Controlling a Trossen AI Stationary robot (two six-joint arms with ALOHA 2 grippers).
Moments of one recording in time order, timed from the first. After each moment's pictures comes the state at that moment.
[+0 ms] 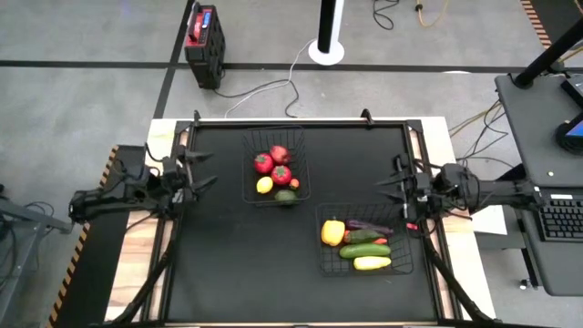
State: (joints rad) left arm 0.07 0.00 0.22 -0.04 -0.25 -0.02; right arm -0.02 0.21 0.21 0.16 -0.11 -0.15
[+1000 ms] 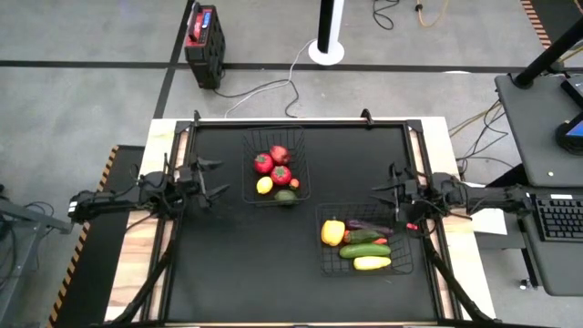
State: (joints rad) left arm 0.07 0.01 0.01 0.13 -0.24 0.02; right arm -0.02 0.02 0.01 0.05 -0.02 -0.13
